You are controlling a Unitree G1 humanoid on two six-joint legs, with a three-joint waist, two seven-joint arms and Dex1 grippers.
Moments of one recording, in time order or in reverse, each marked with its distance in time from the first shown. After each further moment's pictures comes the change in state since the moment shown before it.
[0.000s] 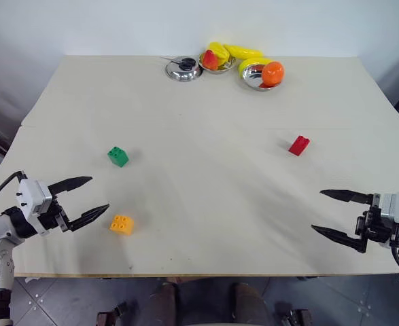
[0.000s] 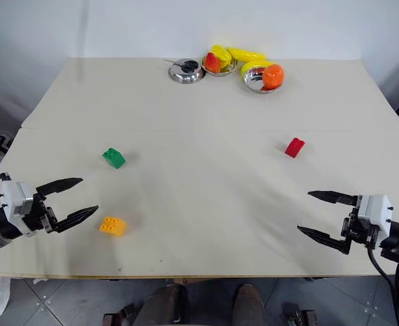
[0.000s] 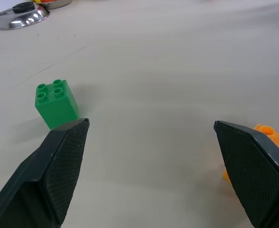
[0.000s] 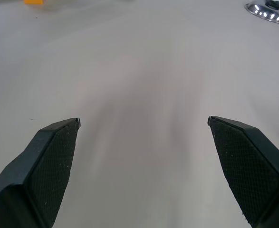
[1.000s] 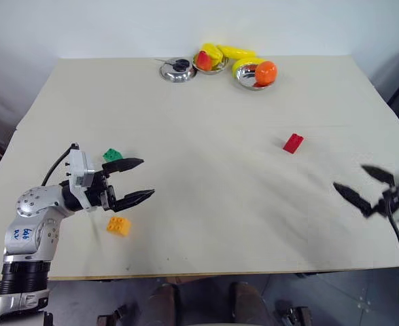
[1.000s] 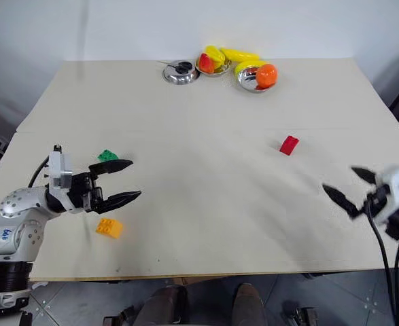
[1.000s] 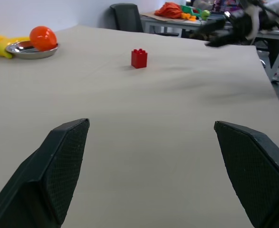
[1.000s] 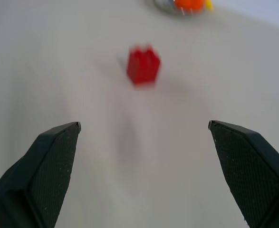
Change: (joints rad) left arm -0.221 -0.108 -0.204 -0.192 -0.106 0.287 0.015; right arm -0.156 -0.033 -0.033 -0.003 -0.098 0.308 -0.523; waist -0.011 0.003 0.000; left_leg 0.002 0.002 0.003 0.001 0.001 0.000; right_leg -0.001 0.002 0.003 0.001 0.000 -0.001
